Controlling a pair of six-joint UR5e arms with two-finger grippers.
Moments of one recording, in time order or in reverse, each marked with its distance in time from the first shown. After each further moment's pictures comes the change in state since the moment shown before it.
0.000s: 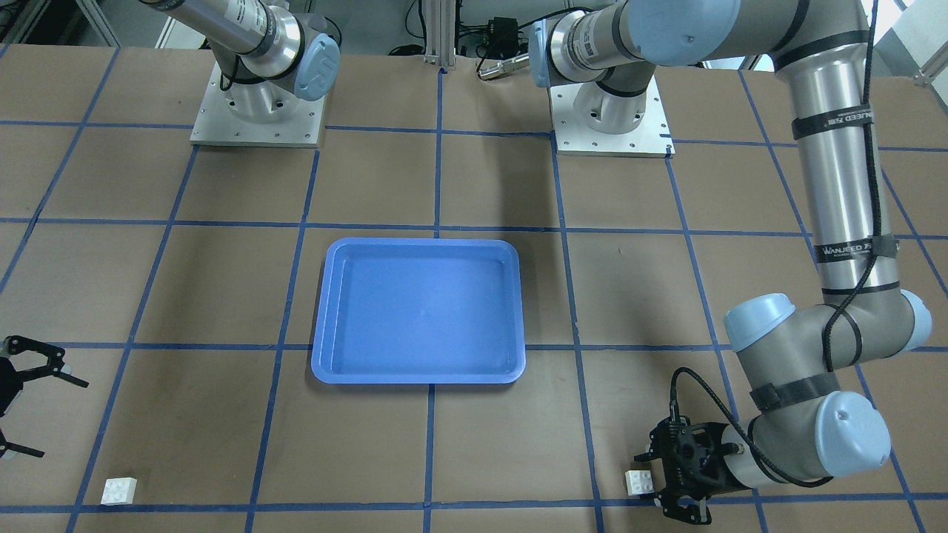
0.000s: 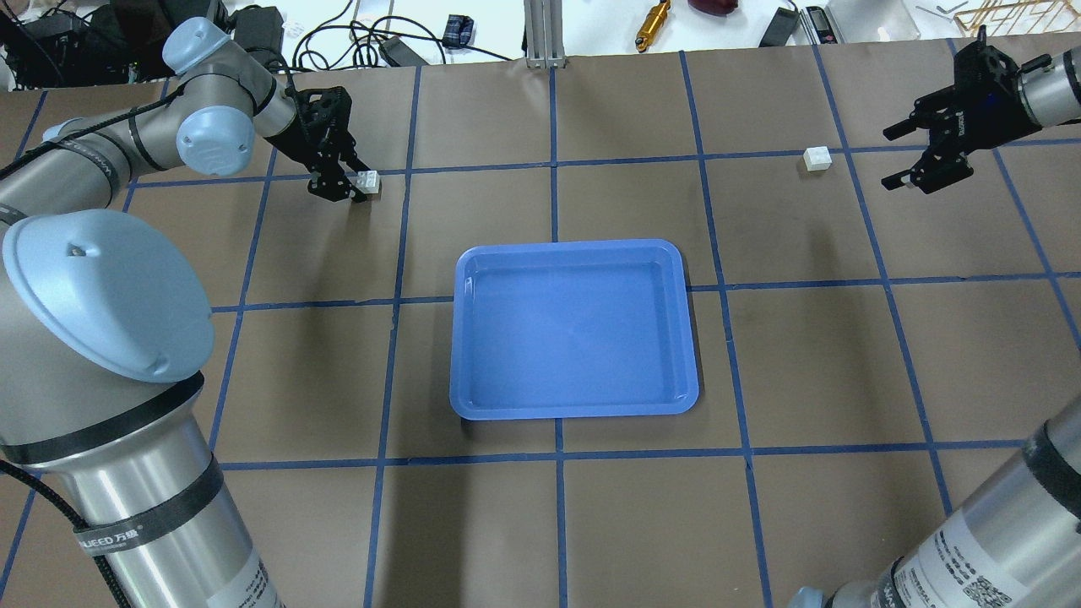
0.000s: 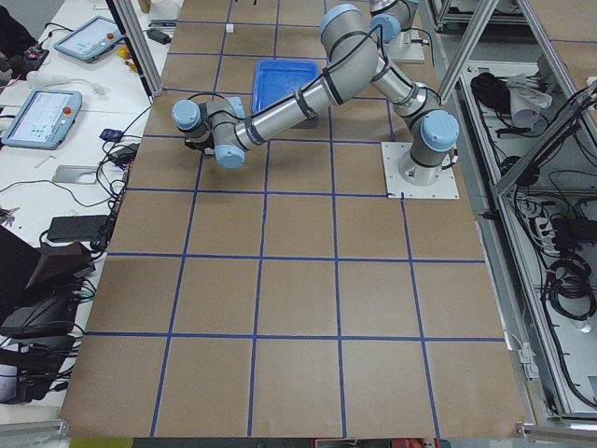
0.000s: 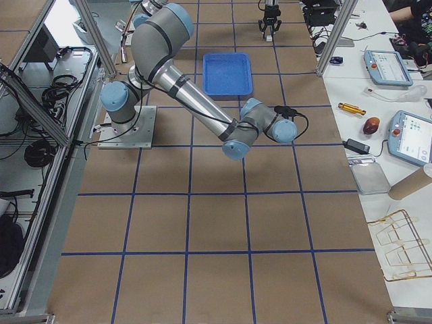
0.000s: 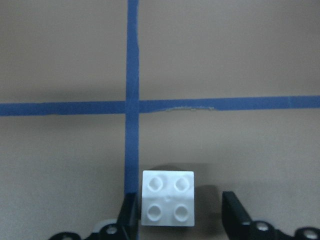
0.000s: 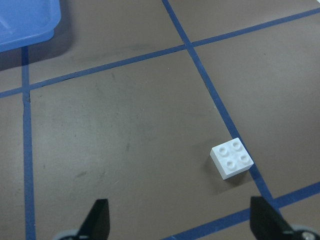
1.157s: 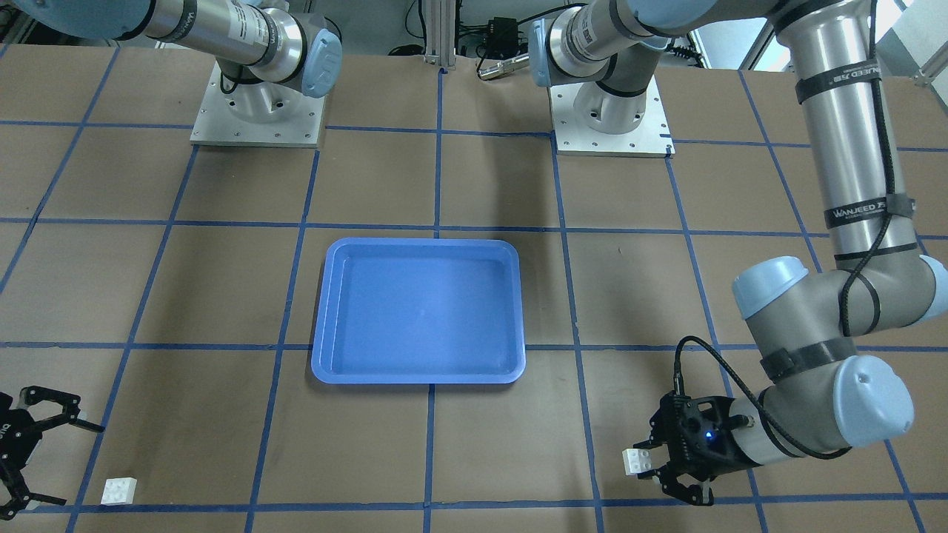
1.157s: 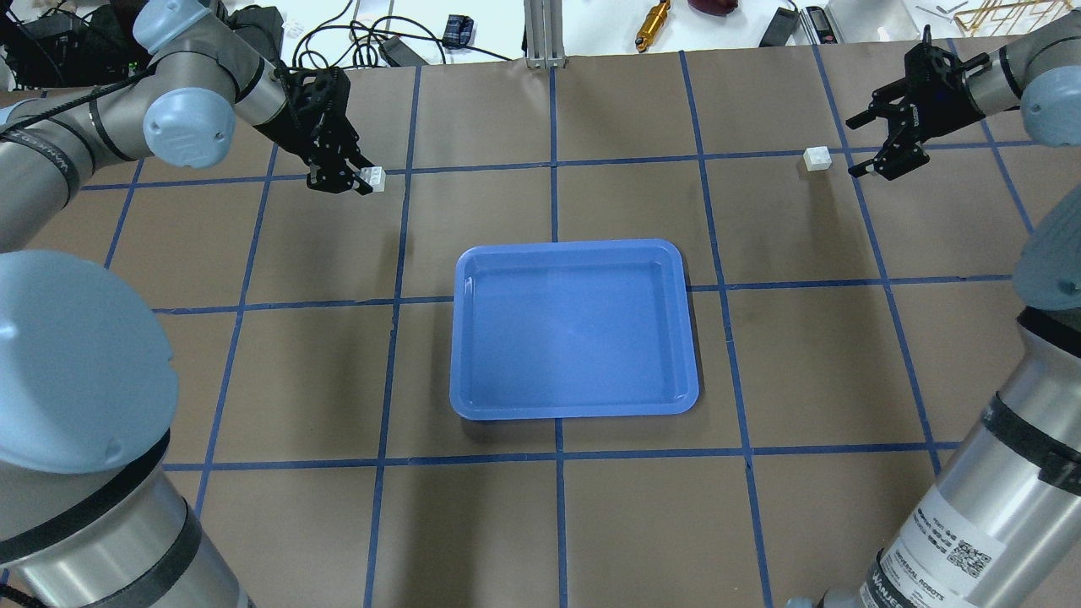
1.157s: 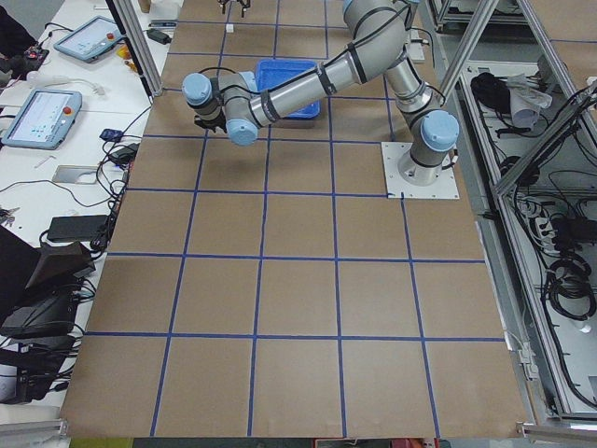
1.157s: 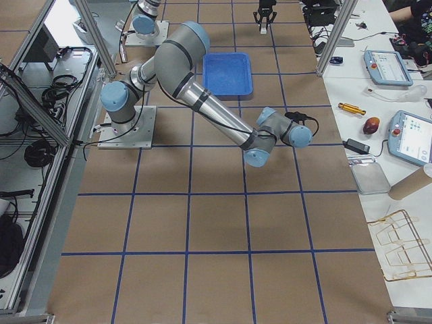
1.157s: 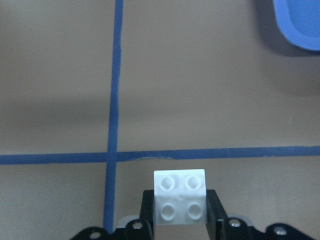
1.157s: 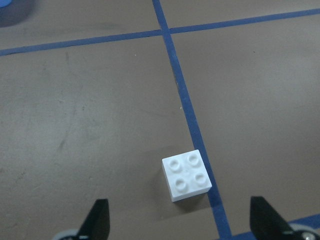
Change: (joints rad) left arm -0.032 0.216 -0.158 -0.074 -0.042 -0.012; right arm 0.065 0.184 -0.186 -0.024 0.001 -0.036
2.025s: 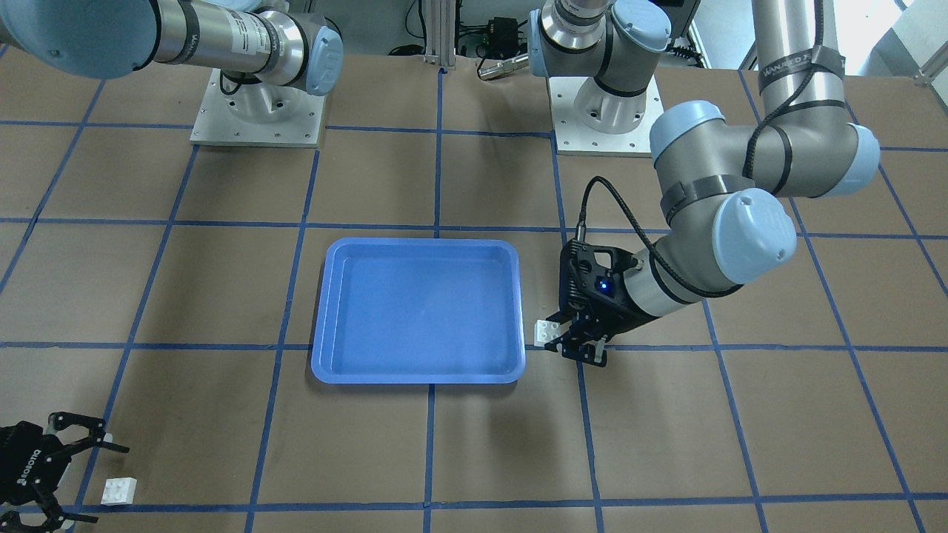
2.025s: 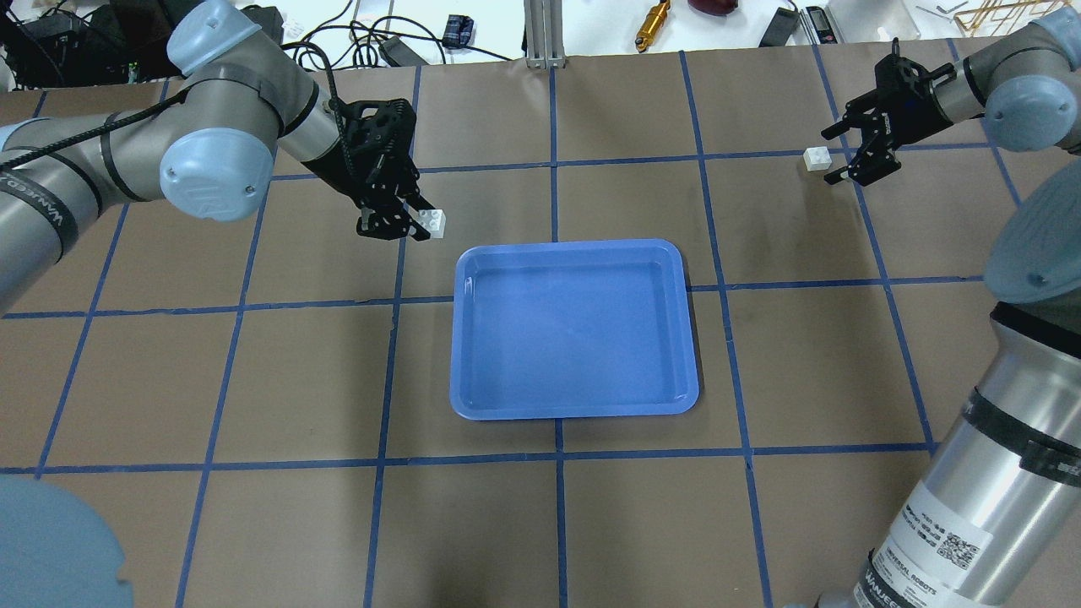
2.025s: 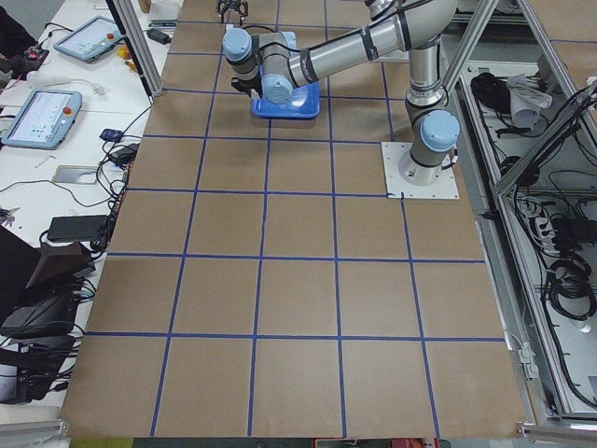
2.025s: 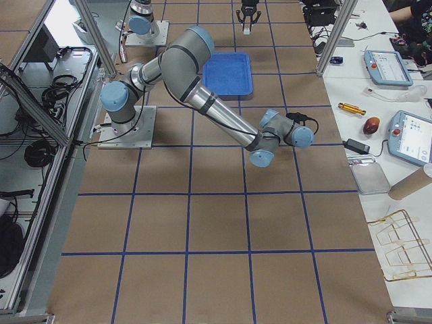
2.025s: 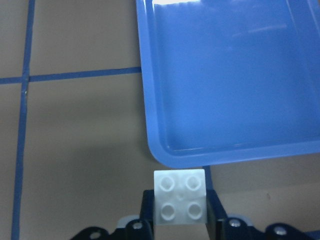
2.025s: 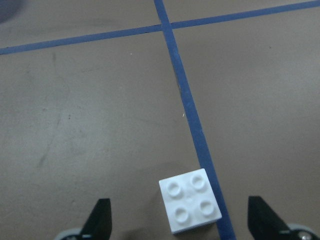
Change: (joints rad) left arm -0.159 0.256 -0.244 -0.013 -0.014 -0.057; right arm 0.032 0.050 -0.019 -0.002 -0.001 0.030
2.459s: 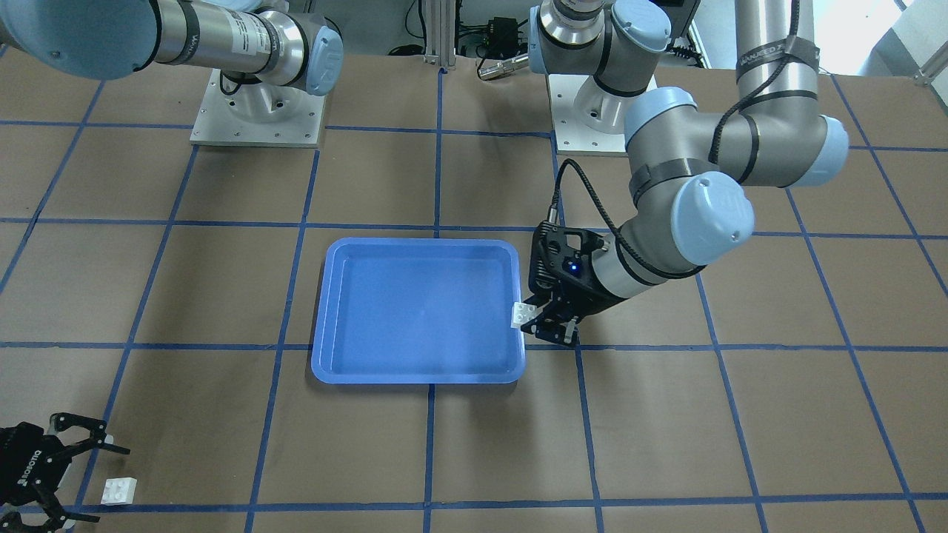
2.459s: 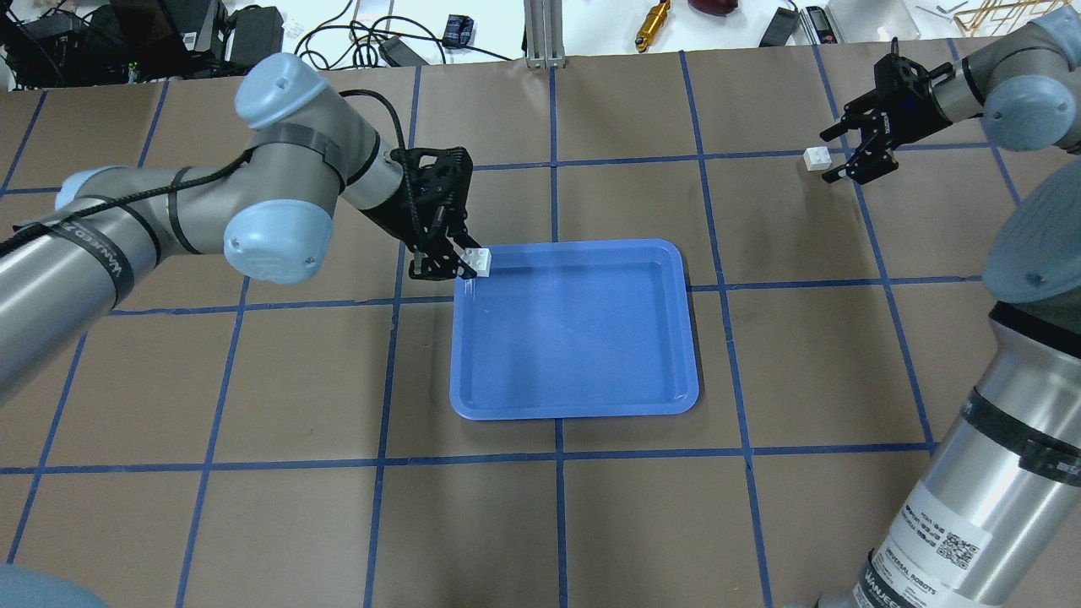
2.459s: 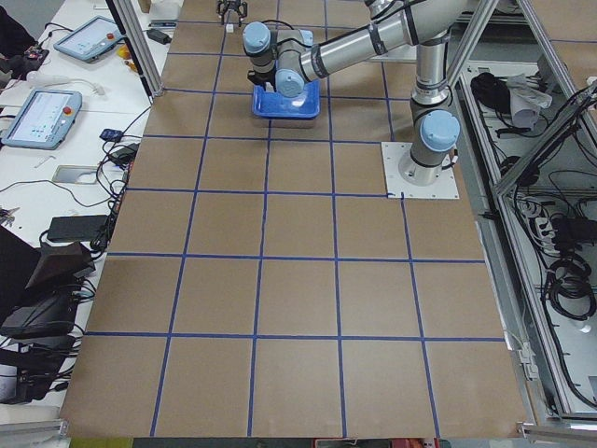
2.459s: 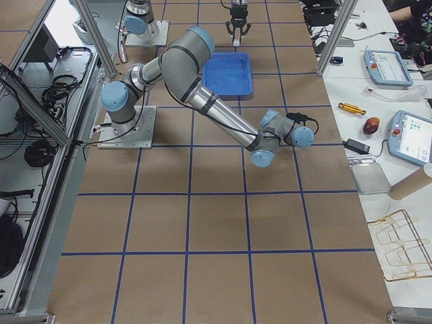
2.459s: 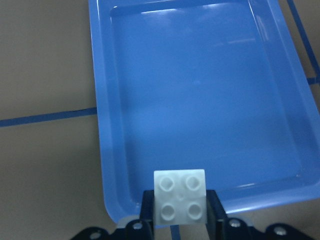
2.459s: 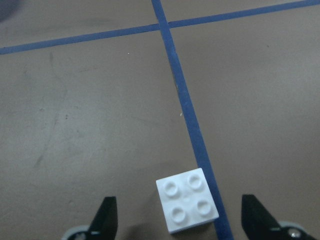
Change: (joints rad) left arm -0.106 0.021 -0.169 0.236 -0.002 -0.137; right arm 0.001 0.004 -0.006 -0.004 -0.002 0.009
